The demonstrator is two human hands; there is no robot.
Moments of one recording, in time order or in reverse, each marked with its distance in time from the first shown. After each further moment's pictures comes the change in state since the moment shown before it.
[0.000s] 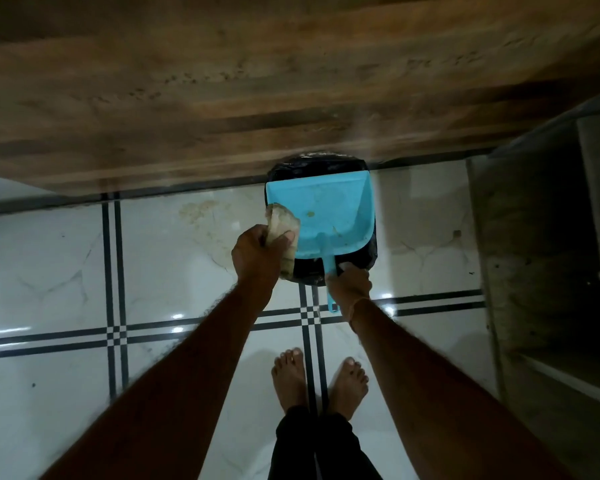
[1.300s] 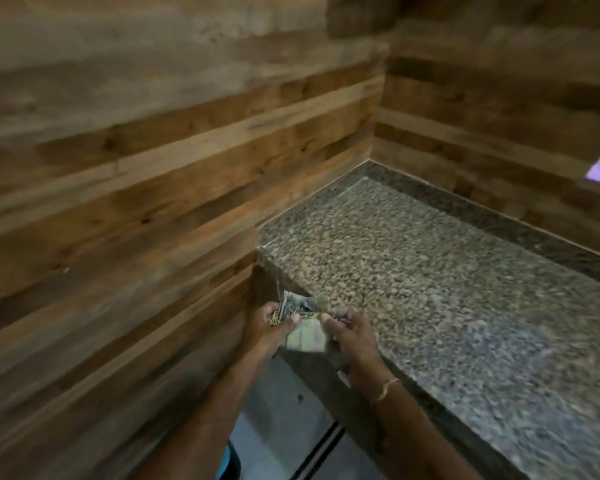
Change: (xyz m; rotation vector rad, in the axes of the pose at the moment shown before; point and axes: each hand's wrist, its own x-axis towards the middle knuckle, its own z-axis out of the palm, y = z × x) left_hand -0.476 0.457 0.057 0.041 -0.756 0.619; right_hand -0.441 0.106 -0.596 1.438 0.361 -0.455
